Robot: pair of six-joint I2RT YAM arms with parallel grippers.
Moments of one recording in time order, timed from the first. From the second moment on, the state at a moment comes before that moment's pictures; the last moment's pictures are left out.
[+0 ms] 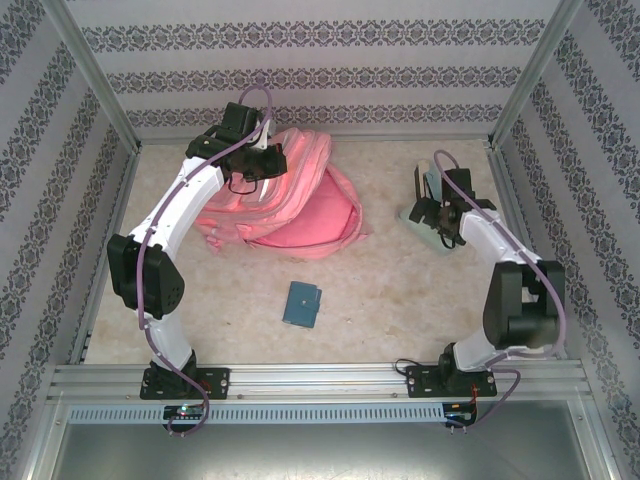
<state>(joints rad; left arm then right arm) -0.31 1.83 1.83 -0.83 0.30 -0.44 -0.02 1.57 1.06 -0.55 0.04 0.49</state>
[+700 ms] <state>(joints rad) -0.31 1.83 1.83 -0.83 0.30 -0.44 0.09 1.55 0.97 -0.54 -0.16 0.65</state>
